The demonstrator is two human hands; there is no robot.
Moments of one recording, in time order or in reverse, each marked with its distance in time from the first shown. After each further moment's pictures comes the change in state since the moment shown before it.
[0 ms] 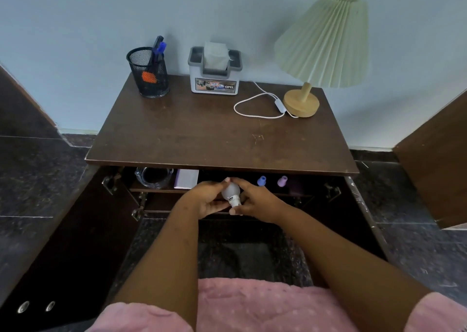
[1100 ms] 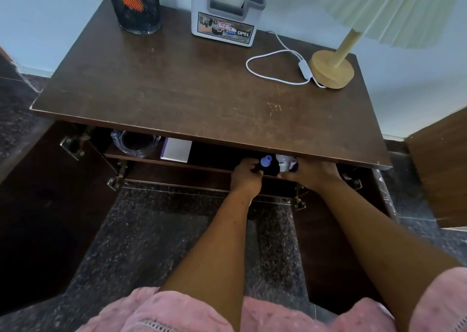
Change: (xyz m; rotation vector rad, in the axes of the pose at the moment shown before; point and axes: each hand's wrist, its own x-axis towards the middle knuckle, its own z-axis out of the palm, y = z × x) left_hand 0.095 -0.052 0.073 0.351 0.231 0.363; right_hand 0.019 0.098 -0.065 -0.731 0.228 0.277
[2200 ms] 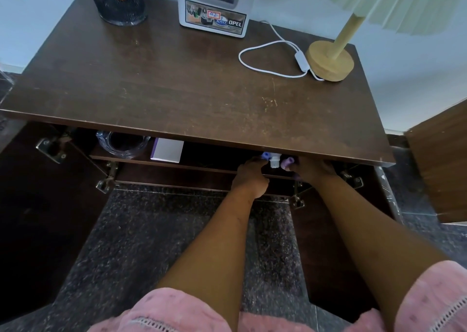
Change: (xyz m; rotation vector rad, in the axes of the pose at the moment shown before) left_hand 0.029 -0.009 0.017 0.526 -0.251 0.174; right_hand 0.022 0.014 0.019 0.408 -0.168 0.242
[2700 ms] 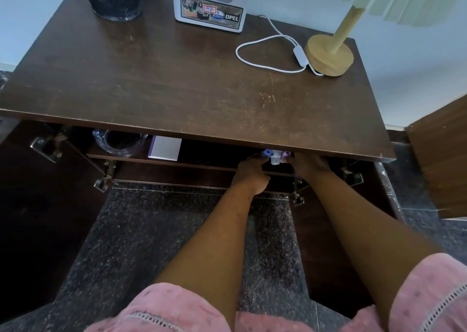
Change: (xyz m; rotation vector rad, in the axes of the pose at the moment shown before) left_hand 0.001 0.005 0.001 -0.027 -0.010 -0.003; right_hand 0.010 0.000 0.009 -0.008 0.066 -0.007
